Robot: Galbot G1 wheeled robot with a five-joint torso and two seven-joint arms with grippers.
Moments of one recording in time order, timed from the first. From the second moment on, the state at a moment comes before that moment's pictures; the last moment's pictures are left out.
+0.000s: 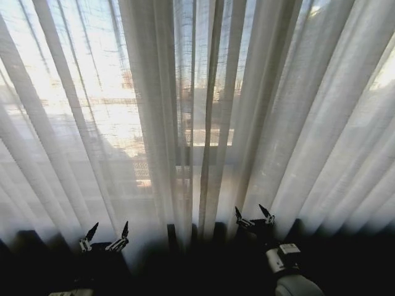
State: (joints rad) left arm 1.93 -1.45 -0.79 -2.43 -0.24 -0.03 0.03; right arm -1.59 1.23 0.55 2.29 0.23 -0.19 0.14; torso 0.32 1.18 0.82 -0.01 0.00
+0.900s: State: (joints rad) left arm 1.86 -1.46 -0.76 -2.45 -0.16 0.05 0.02; right arm -1.44 1.18 0.37 2.19 0.41 -0.23 0.16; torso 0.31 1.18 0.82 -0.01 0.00
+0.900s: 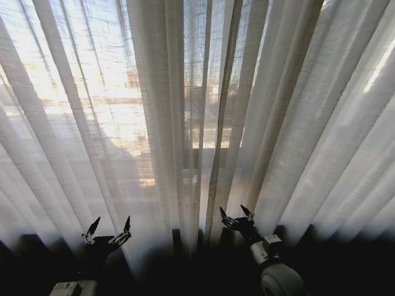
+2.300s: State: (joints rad) left arm 1.84 -1.52 -0.76 -2.40 -0.11 0.02 0.02; right arm -0.94 1.20 0.29 1.72 0.47 -0.23 0.27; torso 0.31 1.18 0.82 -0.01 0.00
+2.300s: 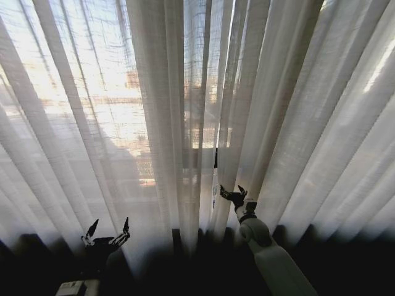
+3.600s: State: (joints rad) left arm 1.85 -1.54 -0.77 -2.39 -0.11 0.00 0.03; right arm -0.95 1.19 0.28 1.79 0.50 -0.22 0.25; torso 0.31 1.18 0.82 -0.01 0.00
